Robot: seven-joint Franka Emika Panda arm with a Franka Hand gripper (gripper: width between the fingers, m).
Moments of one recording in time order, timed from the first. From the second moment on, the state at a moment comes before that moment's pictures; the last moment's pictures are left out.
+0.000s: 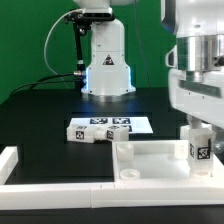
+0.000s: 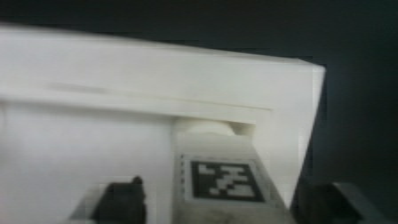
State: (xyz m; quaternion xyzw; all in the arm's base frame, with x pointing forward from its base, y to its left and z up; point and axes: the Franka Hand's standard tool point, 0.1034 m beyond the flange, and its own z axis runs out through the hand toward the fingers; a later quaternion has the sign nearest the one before) arm 0.637 0.118 0.074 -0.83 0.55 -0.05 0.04
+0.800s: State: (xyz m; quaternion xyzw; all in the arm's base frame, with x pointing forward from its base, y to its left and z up) arm 0.642 0.115 0.075 -0.99 0.13 -0.06 0.00
